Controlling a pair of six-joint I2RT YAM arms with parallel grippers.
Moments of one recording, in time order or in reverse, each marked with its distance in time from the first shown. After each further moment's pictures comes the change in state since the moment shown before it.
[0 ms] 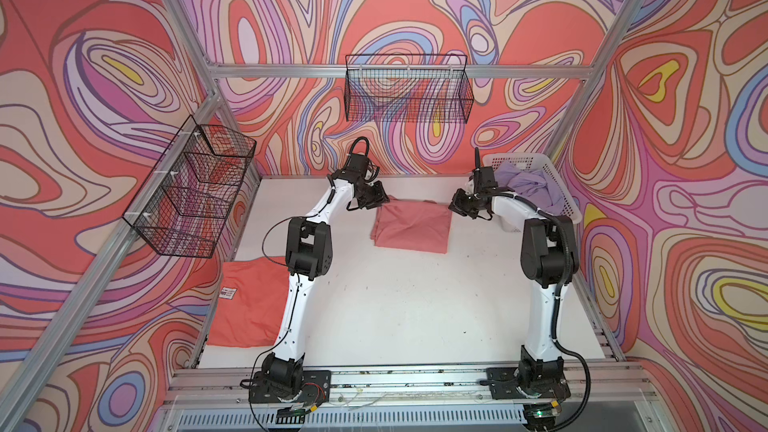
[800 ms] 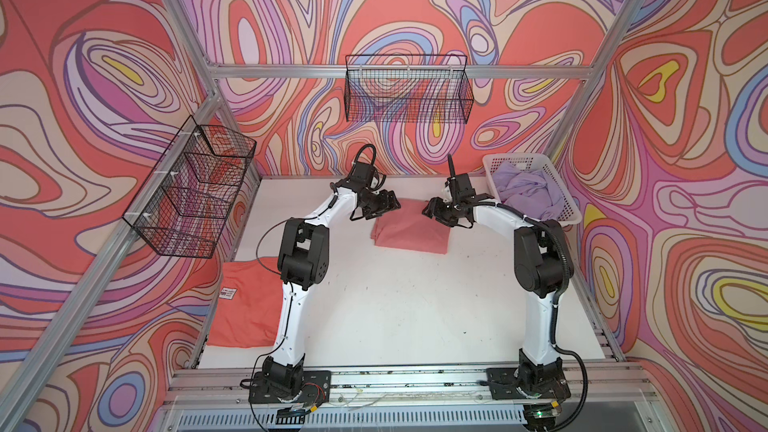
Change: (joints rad) left arm -0.067 -0.195 -0.383 0.189 0.005 0.007; right arm 0.170 -0.067 -0.112 0.052 0.048 -0.012
